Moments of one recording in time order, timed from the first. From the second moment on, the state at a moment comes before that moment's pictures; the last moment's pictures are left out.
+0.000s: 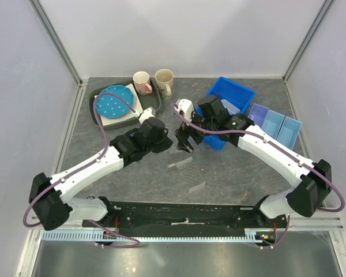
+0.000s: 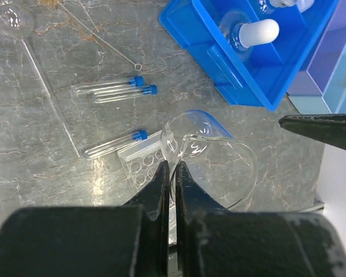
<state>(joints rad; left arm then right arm) -0.81 1.22 0.99 -0.47 -0.24 -1.00 0.72 1.44 1.34 -0.60 -0.38 -0.19</state>
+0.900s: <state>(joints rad) -0.89 1.32 1.06 -0.63 -0.40 -1.14 0.77 1.59 1.33 -0.52 -0.22 -0.04</state>
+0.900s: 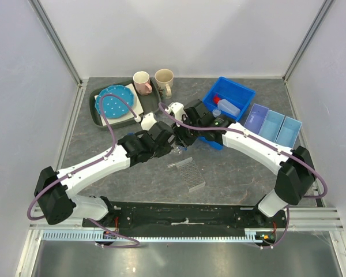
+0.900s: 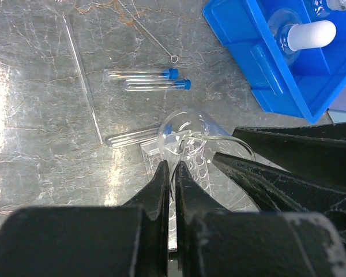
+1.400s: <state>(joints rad) -0.89 1.18 0.91 -0.46 -0.37 -1.11 0.76 1.61 1.35 -0.53 -0.26 -0.01</state>
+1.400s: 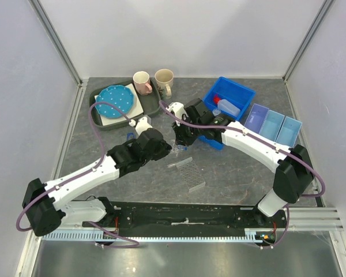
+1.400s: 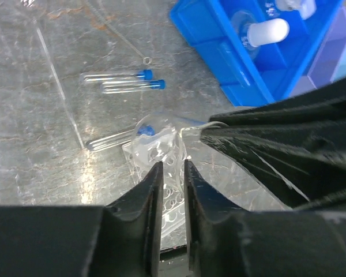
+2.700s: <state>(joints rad) -0.37 0.92 0.79 -0.40 0.08 -0.27 0.00 1.99 1.81 -0.40 -0.28 -0.13</state>
